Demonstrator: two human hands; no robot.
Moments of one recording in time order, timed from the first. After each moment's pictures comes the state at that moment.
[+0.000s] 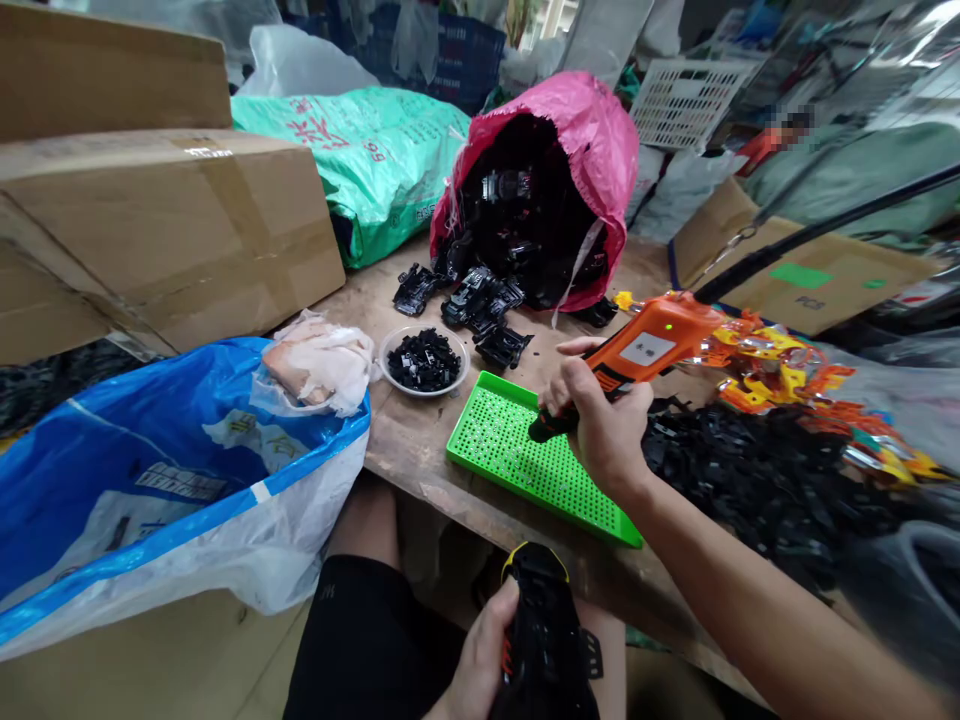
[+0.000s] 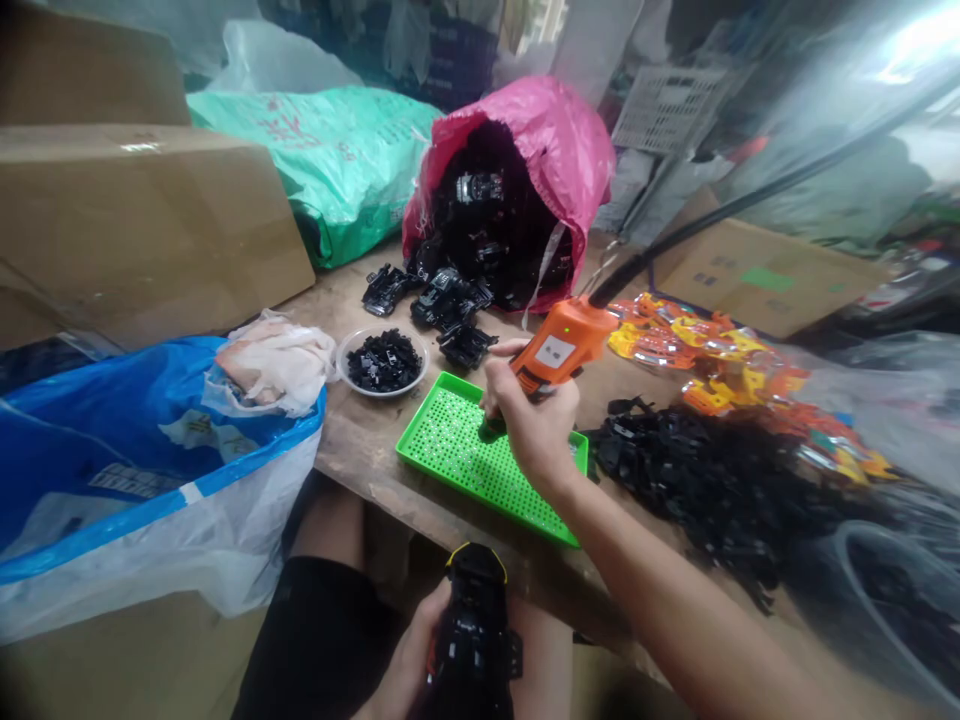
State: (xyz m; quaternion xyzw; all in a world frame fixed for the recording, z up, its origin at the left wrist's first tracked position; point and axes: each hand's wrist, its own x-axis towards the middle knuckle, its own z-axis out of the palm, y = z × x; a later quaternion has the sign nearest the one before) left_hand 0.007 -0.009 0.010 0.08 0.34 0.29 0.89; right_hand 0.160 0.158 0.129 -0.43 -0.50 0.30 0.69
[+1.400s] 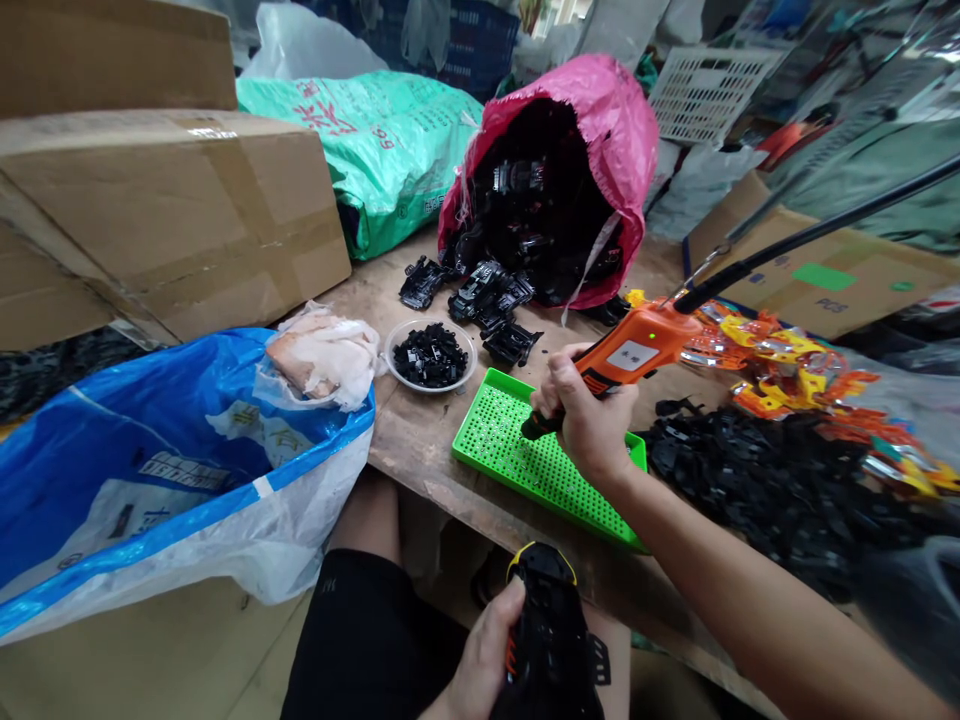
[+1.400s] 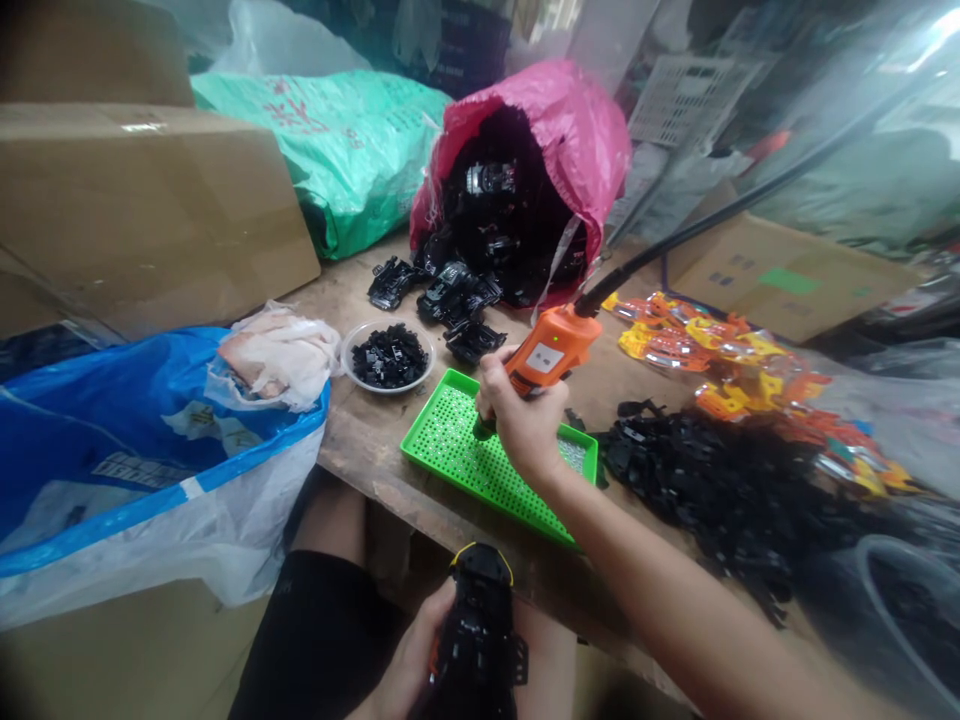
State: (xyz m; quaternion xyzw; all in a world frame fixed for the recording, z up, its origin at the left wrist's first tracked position) left_hand 0.014 -0.012 0.005 0.10 0.37 0.32 0.87; right_hand 0.149 0.173 0.112 -0.42 -0.47 0.33 0.70
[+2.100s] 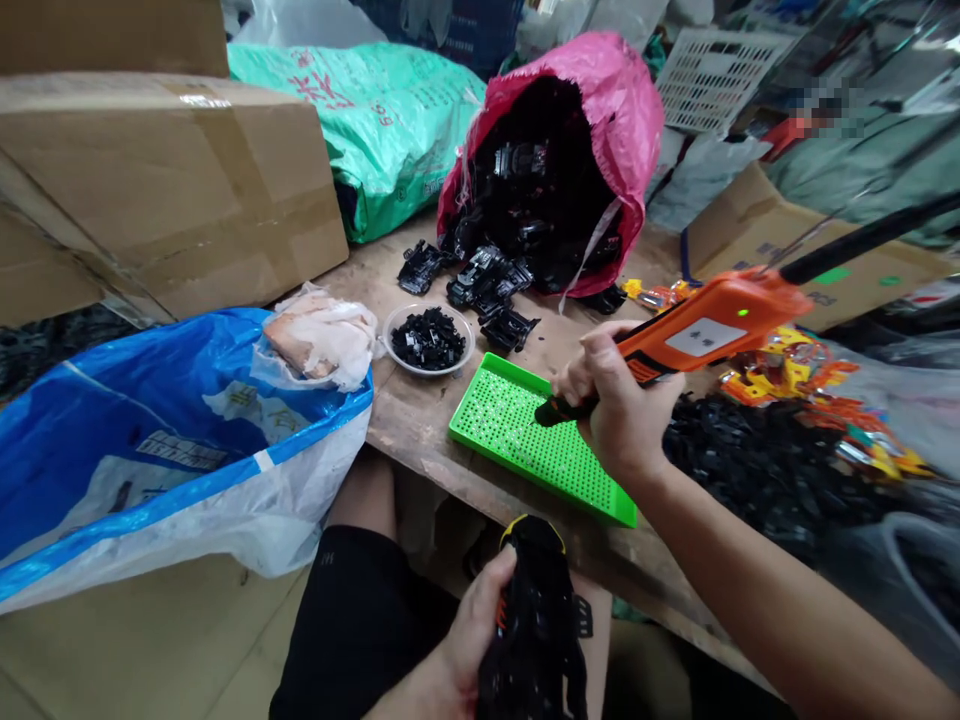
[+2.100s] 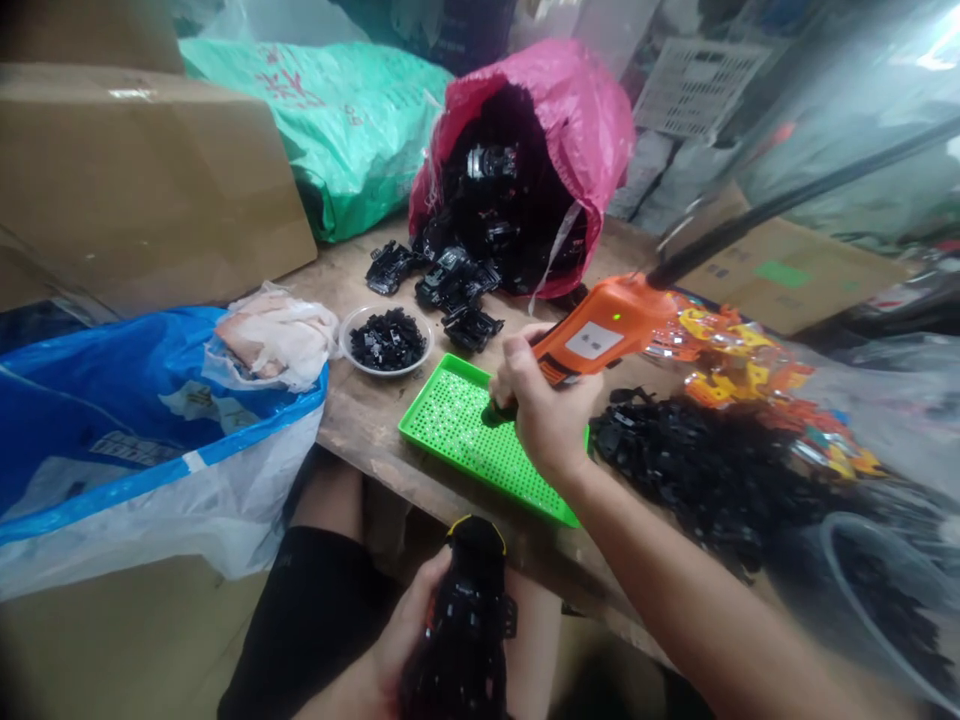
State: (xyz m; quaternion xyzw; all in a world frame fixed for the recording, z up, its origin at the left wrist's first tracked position) left_hand 0.017 -0.004 0.026 0.04 0.32 0.28 0.91; right_hand 0.147 0.148 0.152 -0.42 -0.48 0.30 0.70
